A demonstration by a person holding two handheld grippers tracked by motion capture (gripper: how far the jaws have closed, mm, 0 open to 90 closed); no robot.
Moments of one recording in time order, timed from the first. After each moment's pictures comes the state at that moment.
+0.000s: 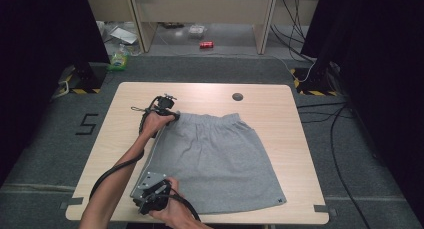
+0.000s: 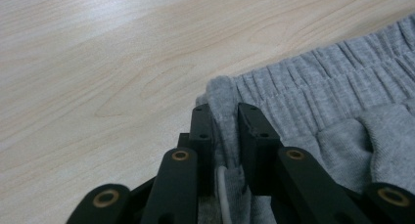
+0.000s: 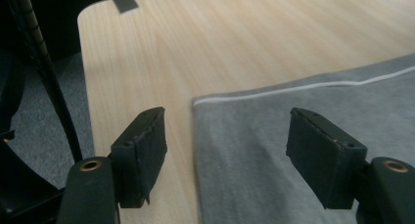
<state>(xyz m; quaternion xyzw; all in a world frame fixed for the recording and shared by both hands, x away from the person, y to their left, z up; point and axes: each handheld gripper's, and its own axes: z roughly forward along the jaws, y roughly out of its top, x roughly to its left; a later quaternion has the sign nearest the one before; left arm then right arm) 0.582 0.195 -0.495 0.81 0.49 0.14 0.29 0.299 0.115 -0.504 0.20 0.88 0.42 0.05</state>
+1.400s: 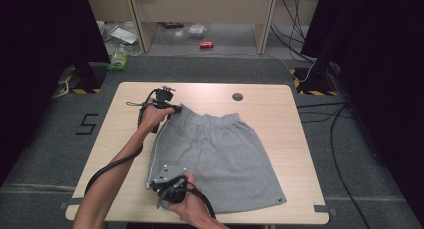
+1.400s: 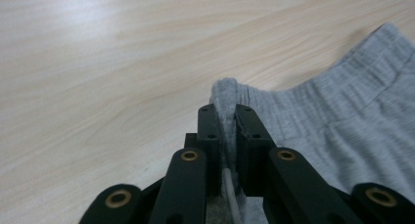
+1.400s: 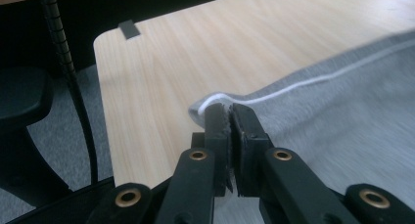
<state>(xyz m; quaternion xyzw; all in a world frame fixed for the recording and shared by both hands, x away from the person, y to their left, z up) 0.573 0.186 -0.443 0.79 0.49 0.12 0.36 0.303 0.062 -0.466 0.20 0.86 0.46 0.06</state>
